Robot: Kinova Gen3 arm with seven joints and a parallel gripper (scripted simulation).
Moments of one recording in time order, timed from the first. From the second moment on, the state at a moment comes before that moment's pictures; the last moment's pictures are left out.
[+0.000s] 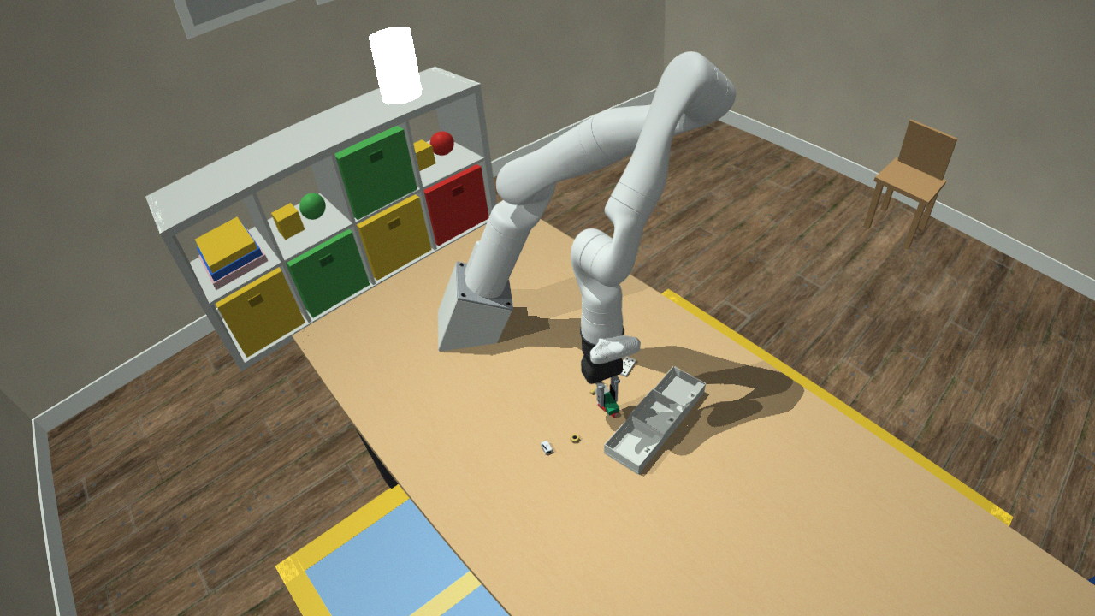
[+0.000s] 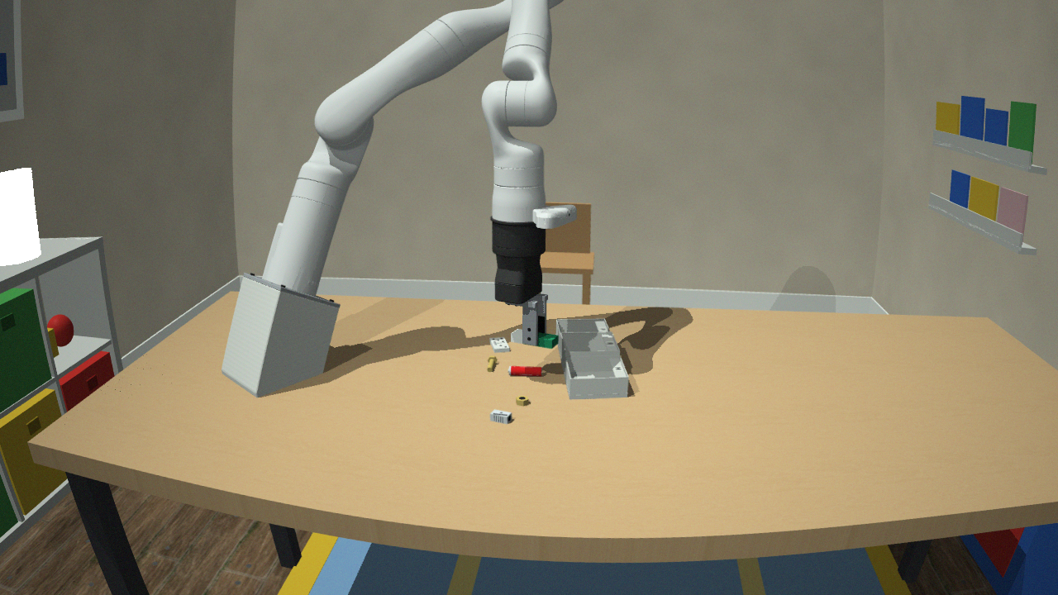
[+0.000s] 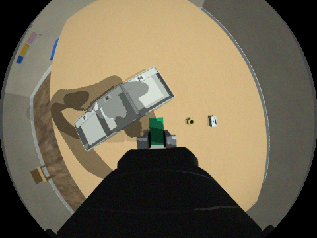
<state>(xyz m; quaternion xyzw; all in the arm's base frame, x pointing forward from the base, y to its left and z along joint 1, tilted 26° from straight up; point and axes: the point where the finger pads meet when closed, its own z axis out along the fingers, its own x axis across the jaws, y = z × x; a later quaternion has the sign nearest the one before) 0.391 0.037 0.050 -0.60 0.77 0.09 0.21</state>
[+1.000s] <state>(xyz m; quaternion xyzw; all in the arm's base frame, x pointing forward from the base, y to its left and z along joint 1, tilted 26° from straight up) 0.450 0.105 0.091 -0.92 0.33 -0.03 0.22</state>
